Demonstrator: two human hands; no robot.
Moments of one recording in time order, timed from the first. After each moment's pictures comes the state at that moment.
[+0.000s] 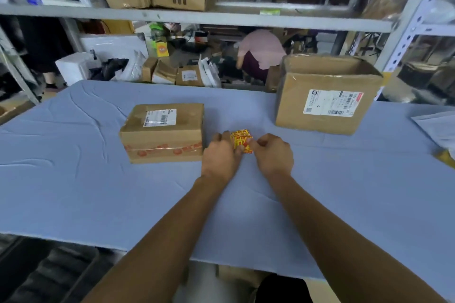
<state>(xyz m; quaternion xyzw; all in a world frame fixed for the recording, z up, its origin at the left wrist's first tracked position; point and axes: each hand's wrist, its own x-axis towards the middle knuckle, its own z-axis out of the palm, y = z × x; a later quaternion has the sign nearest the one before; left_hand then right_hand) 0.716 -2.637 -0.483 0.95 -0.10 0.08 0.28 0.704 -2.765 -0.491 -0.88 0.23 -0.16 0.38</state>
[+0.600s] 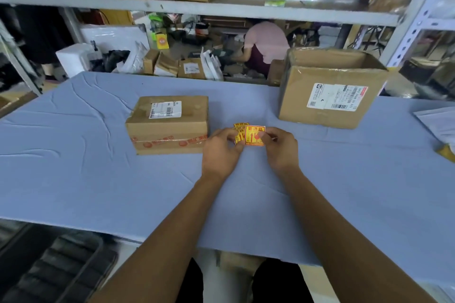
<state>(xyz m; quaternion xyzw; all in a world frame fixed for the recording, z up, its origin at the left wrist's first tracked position) 0.711 -2.621 -0.497 0.87 -0.11 0.13 0.46 0.694 -2.770 -0.493 -0.83 0.13 -0.21 0.50</state>
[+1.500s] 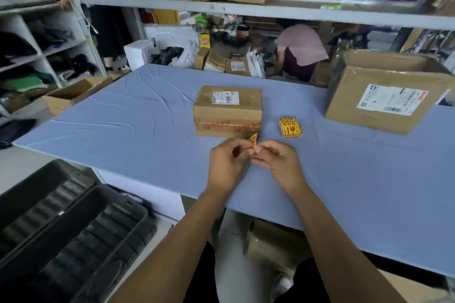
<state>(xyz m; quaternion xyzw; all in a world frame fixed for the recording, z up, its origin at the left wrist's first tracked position) 0.638 -2.516 -0.501 0.80 -0.11 0.15 0.57 0.633 -2.656 -0.492 -0.68 -0.01 -0.04 0.73</state>
